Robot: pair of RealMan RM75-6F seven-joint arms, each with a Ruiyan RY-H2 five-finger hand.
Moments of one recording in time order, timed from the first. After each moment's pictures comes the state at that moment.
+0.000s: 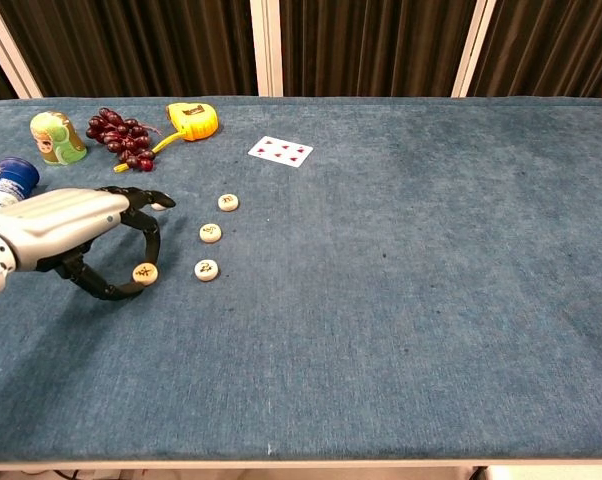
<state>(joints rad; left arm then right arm) -0.54 -1.63 -0.07 -1.43 1.27 1.01 0.34 0.10 -1.08 0.08 -1.63 -1.52 1.49 -0.05</state>
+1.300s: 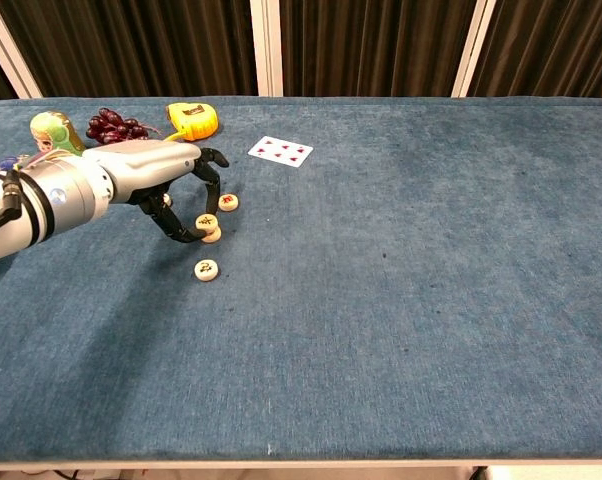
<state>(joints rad) -0.79 -1.69 -0.20 -1.38 0.93 0.87 0.51 0.08 -1.09 0.08 -1.61 -1.52 1.51 -0.03</state>
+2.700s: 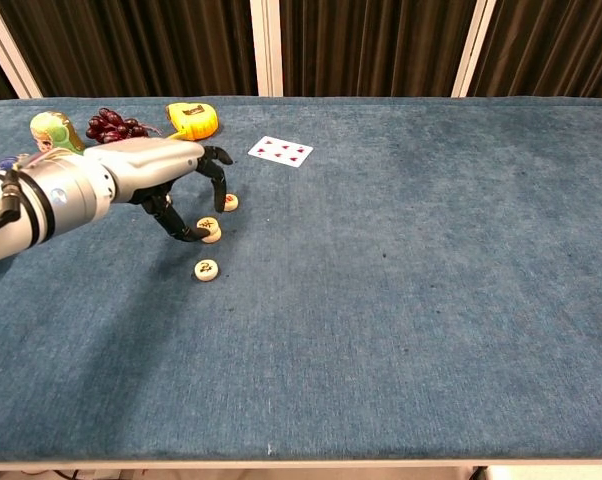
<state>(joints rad) -0.82 -1.67 -0.16 -1.43 0.92 0.93 0.50 0.09 -1.09 0.08 -1.60 -1.51 1.51 -0.02</state>
